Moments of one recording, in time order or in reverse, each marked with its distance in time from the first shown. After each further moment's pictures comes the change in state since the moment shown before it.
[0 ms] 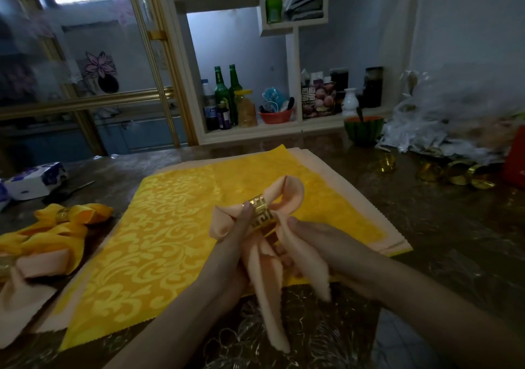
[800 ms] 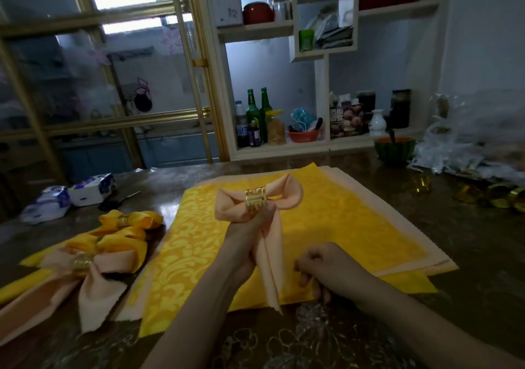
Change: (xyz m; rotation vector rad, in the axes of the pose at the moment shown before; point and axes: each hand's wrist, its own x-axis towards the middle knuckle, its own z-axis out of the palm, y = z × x) left_hand 0.006 0.046 -0.044 0.084 0.062 0.195; right_hand 0.021 0.000 0.058 -0.417 0.084 -0.030
